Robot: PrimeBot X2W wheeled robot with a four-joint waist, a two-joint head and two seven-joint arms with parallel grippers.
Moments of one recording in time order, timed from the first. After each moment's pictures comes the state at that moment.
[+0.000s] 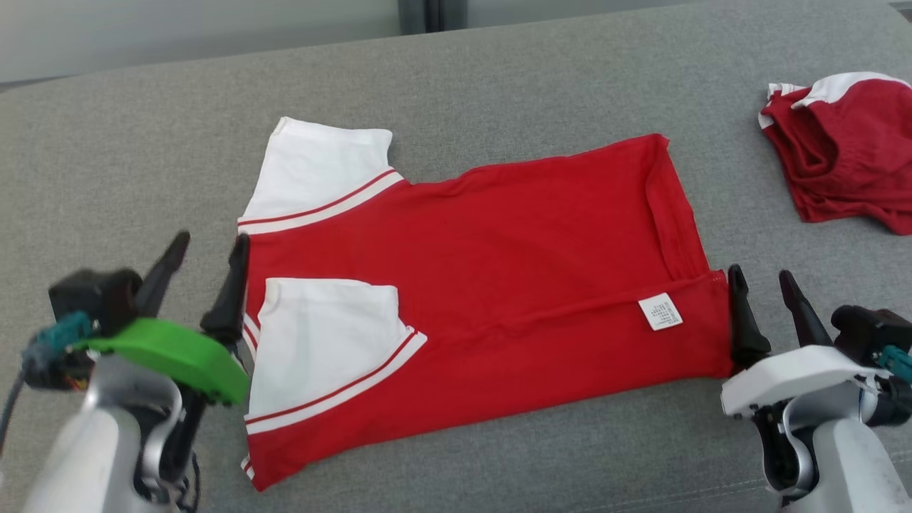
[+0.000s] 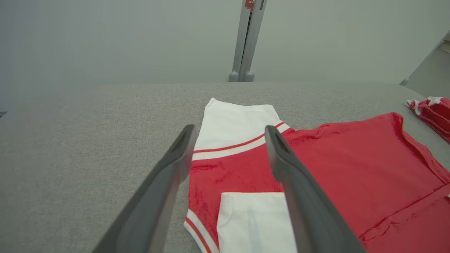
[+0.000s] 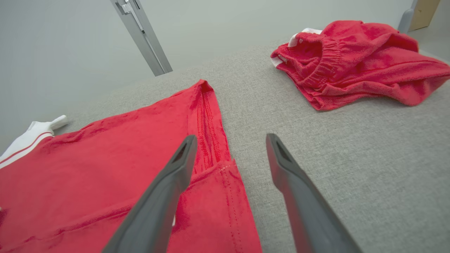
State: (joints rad) left arm -0.19 0.29 -0.16 -0.02 -0.50 -0.02 0.13; right arm -0.14 -0.05 -0.13 0.23 0.29 0.13 -0.10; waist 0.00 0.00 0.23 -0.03
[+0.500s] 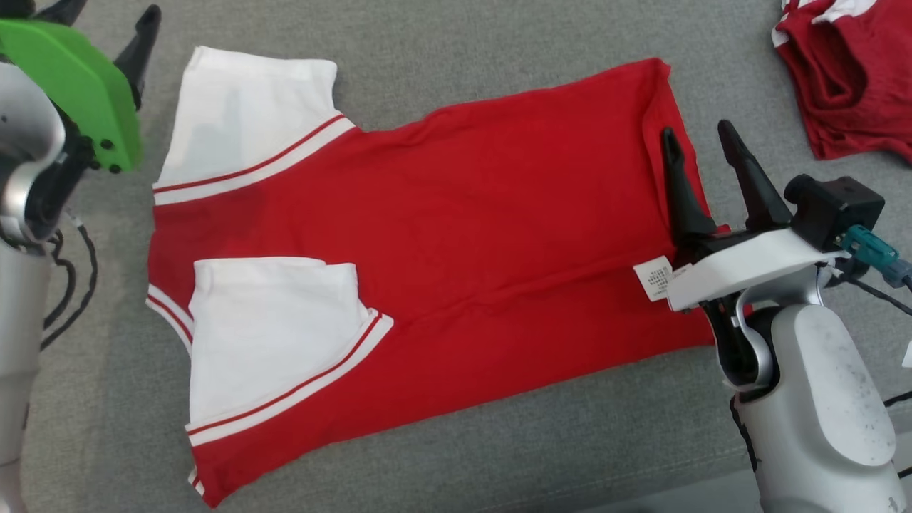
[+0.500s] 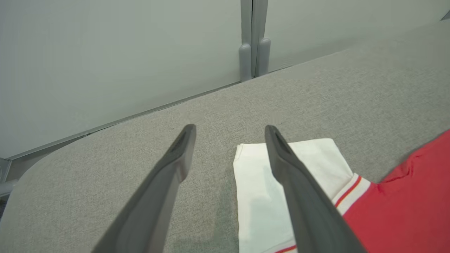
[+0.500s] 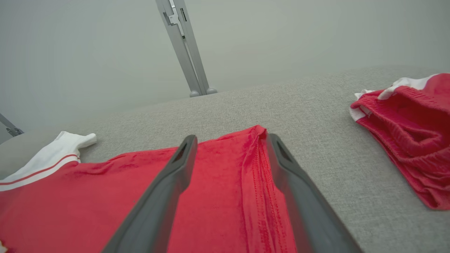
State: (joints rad) left arm -0.88 0.44 -0.26 0.28 -0.48 -0.12 0.53; right arm -0.39 -0.05 0.04 0.12 0.26 0.13 -0.06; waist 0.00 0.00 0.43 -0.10
